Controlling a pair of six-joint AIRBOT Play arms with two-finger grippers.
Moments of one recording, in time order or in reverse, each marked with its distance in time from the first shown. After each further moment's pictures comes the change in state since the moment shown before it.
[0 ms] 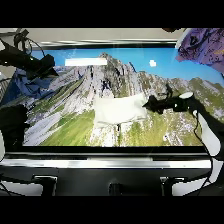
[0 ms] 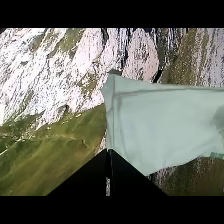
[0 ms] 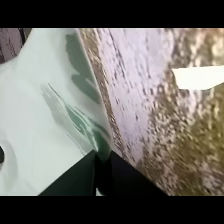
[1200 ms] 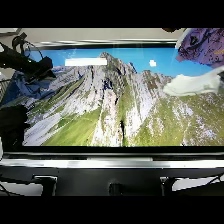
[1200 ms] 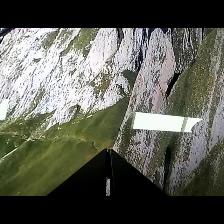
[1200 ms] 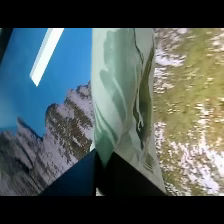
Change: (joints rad) left arm 0.022 0.020 -0.040 0.008 0.000 0.000; right arm -0.542 -0.010 0.684 -0.381 0.125 0.600
